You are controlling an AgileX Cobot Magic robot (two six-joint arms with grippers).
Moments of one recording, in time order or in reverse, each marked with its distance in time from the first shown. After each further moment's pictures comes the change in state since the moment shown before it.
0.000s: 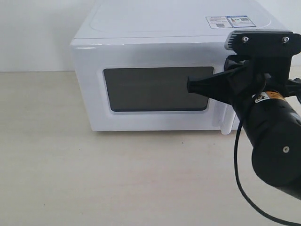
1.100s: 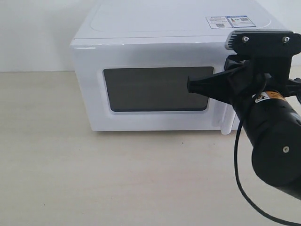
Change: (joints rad) left arm 0.234 -0.193 0.695 0.103 -0.378 -0.134; right arm 0.000 0.000 0.001 0.002 -0.002 0.000
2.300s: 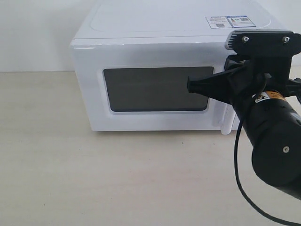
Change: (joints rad) left arm 0.000 0.000 0.000 0.346 0.031 -0.467; right arm 0.000 0.000 0.000 0.000 0.000 0.000
